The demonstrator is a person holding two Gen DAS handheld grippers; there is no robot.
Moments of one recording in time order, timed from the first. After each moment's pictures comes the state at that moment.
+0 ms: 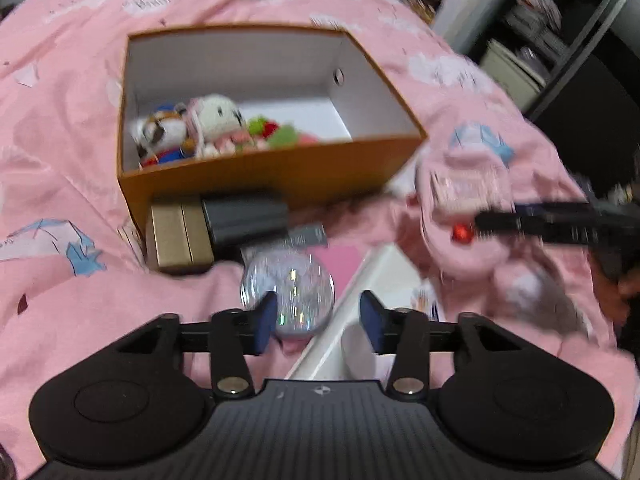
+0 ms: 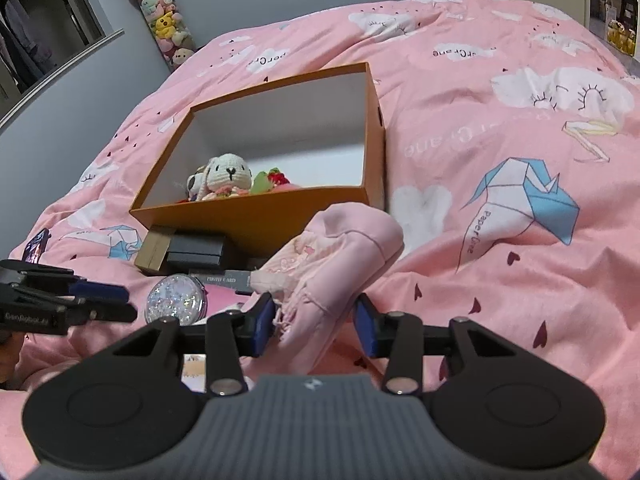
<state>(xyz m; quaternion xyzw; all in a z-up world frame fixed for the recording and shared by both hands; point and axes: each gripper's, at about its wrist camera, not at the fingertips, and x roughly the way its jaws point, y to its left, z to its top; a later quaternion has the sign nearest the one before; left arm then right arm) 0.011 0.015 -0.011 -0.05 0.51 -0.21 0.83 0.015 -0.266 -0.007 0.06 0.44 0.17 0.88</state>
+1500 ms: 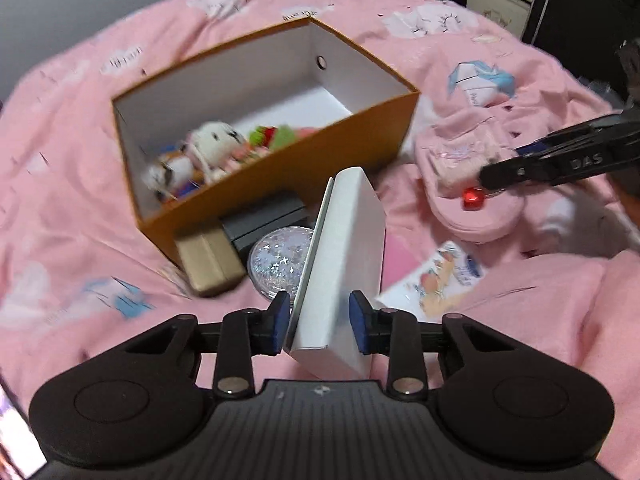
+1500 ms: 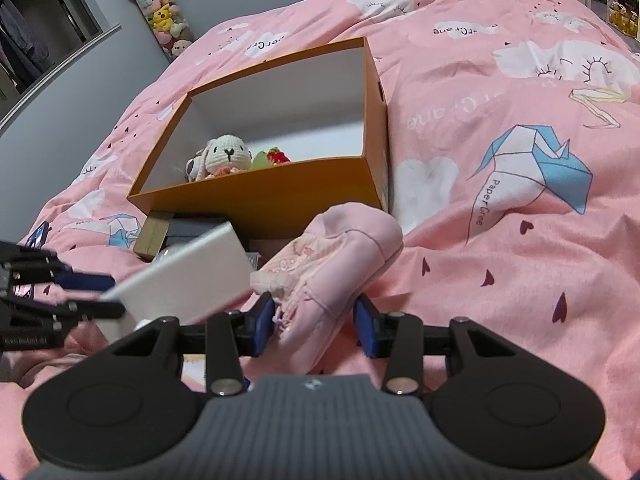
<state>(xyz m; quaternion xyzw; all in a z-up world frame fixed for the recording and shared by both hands) -0.009 -0.021 0.001 0.13 0.48 -0.19 0.84 0.012 -0.264 -0.023 0.08 0.46 0.17 0.87</state>
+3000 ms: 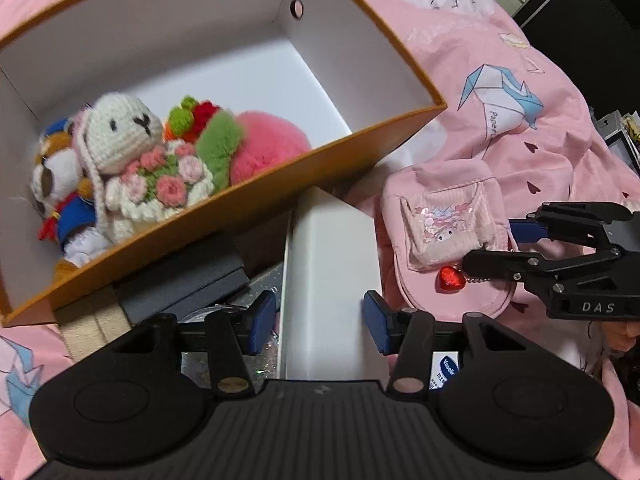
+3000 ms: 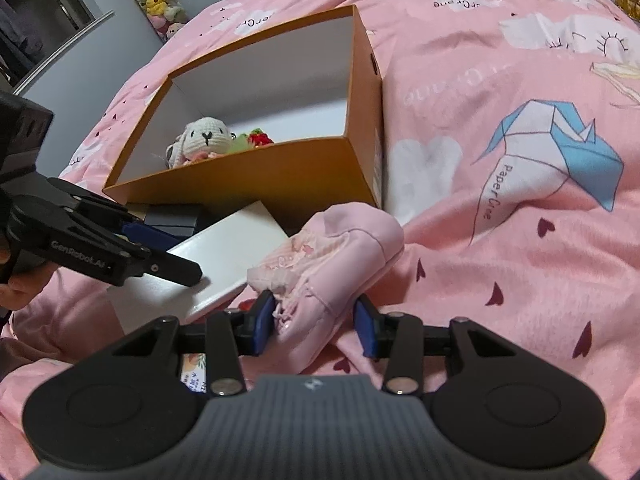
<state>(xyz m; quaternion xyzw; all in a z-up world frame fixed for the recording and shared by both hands) 0.113 -0.054 -0.054 0.01 0.60 -0.27 0.75 0.040 -0.266 -0.050 0.09 0.49 0.17 0.85</state>
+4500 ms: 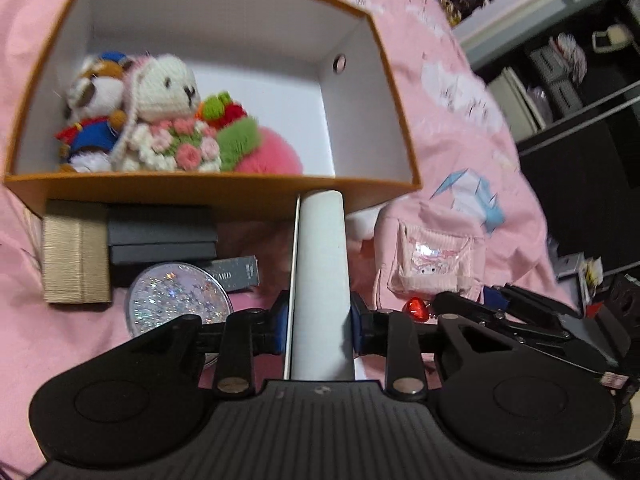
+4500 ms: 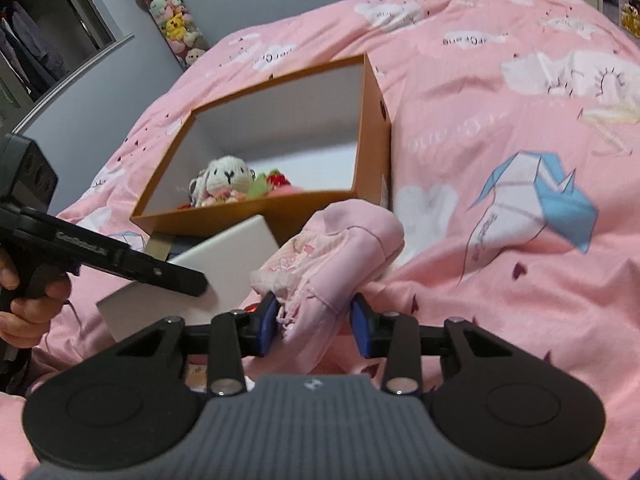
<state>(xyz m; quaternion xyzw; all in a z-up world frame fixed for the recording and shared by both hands) 0.088 -0.011 -0.029 -0.21 0.57 -0.21 0.77 0.029 -0.279 -0.017 0.09 0.44 0.19 0.87</state>
